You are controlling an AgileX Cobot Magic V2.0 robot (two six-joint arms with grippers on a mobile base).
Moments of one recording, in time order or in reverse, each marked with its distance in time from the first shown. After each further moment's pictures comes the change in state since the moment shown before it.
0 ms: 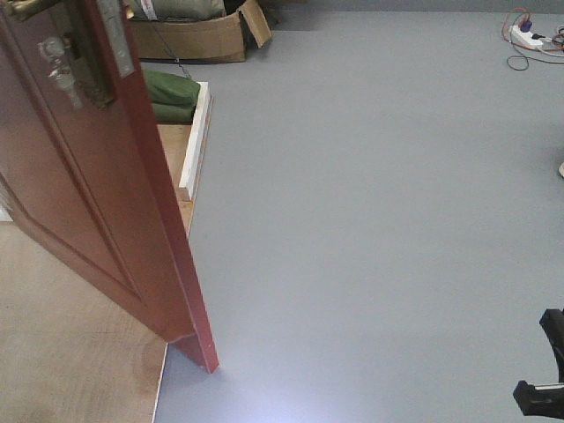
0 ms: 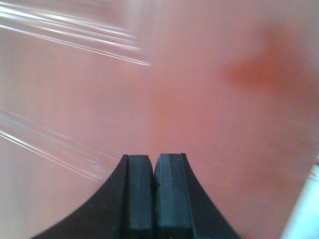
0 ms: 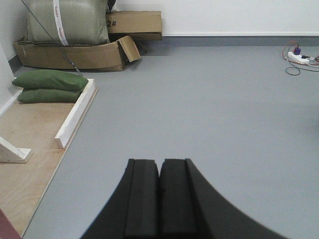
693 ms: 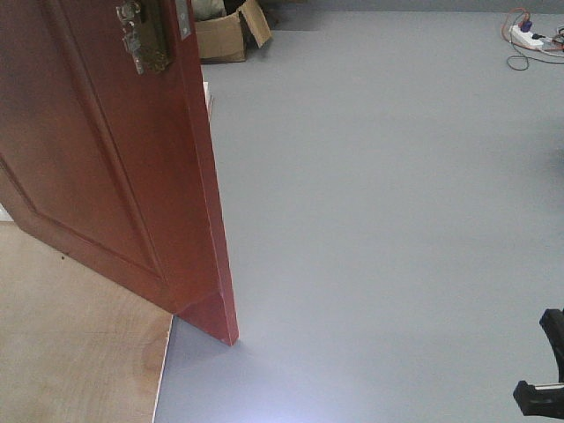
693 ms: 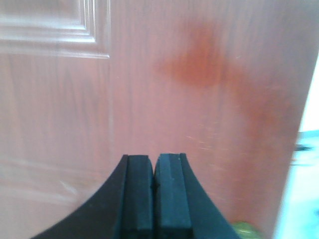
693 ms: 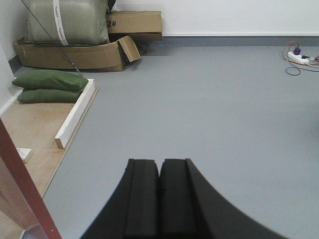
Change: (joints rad) left arm -0.460 0.136 0.001 0.198 -0.348 0.127; right arm 0.000 0.000 0.000 0.000 0.000 0.000
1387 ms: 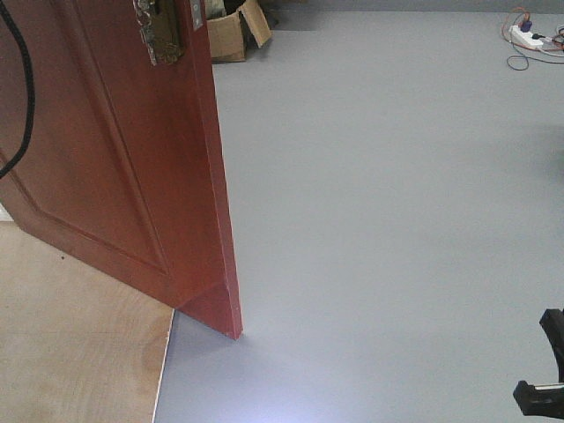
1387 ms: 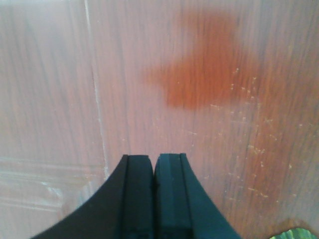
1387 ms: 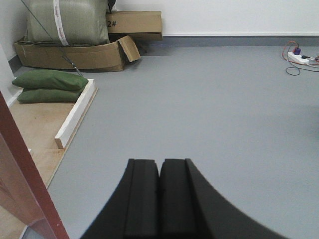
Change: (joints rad) left arm -0.182 0.169 0.004 0.132 -0.261 0.002; right arm 0.000 0.000 0.000 0.000 0.000 0.000
